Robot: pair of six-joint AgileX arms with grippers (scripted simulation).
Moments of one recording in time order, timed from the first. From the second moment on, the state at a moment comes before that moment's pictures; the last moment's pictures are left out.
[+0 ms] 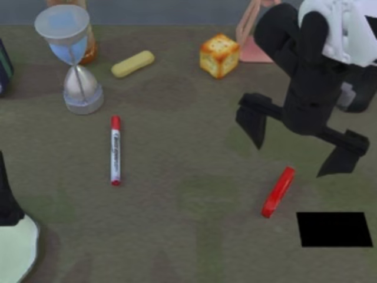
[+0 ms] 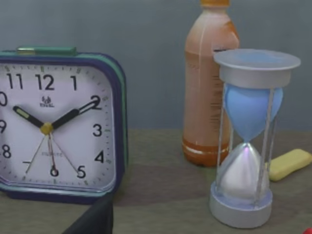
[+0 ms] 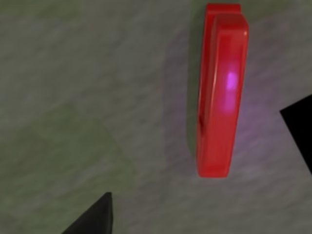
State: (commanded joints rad) left arm 0.00 0.00 0.00 0.00 0.00 0.00; right arm 0.52 1.94 1.55 -1.17 0.00 1.08
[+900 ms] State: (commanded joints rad) left arm 0.00 0.00 0.00 0.00 0.00 0.00; right arm 0.53 2.07 1.32 -0.82 0.00 1.09
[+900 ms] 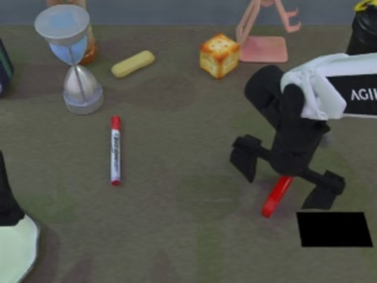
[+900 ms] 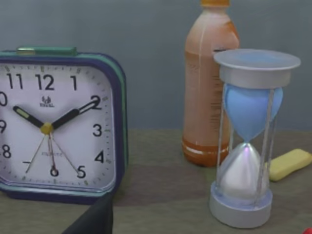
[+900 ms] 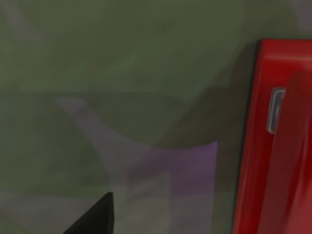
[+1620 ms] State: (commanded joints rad) left arm 0.00 0.00 0.00 0.00 0.00 0.00; right arm 0.53 2.07 1.32 -0.82 0.00 1.09
